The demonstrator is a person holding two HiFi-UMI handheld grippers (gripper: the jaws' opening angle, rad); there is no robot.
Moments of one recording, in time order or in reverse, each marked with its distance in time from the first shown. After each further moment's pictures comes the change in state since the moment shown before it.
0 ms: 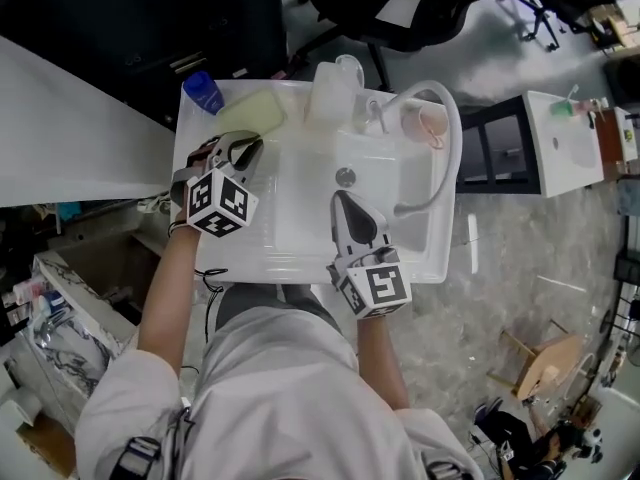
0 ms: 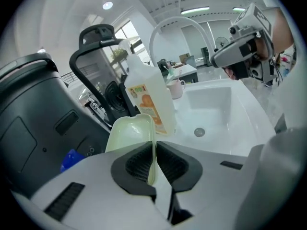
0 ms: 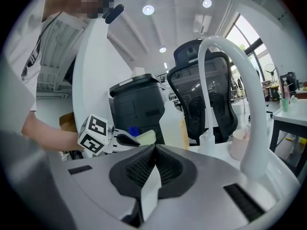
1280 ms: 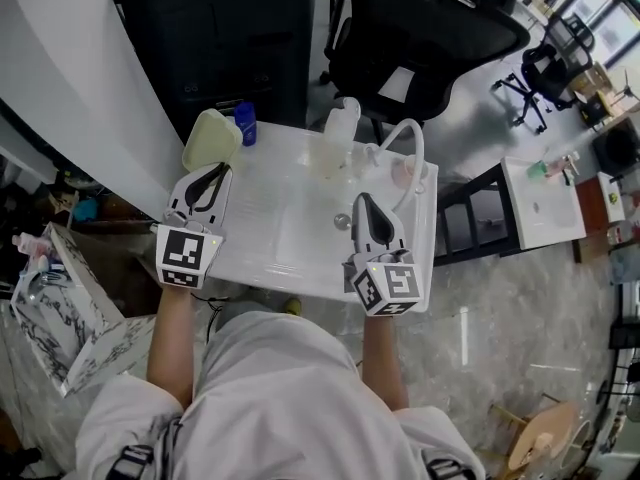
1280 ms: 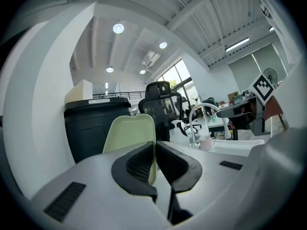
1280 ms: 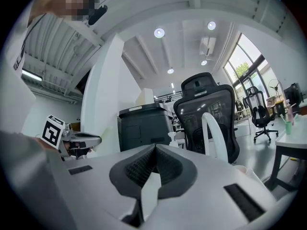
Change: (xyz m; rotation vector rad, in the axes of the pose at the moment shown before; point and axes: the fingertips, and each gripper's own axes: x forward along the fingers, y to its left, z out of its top) left arm -0.257 0.008 0.059 -0.425 -0.411 0.505; right arm -0.089 0.027 0.102 -0.095 -0.245 0.044
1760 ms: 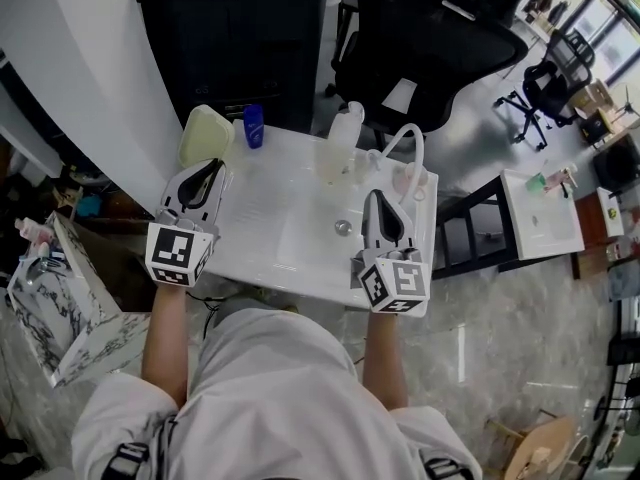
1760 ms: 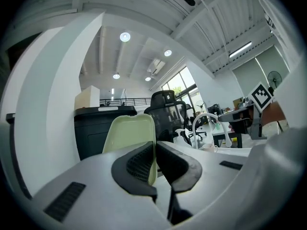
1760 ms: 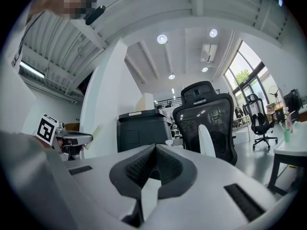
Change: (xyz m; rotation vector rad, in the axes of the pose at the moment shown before) left arm -0.036 0.008 0.021 -0.042 -0.088 0.058; right arm -0.017 -0.005 0.019 -0.042 -0.065 -0.014
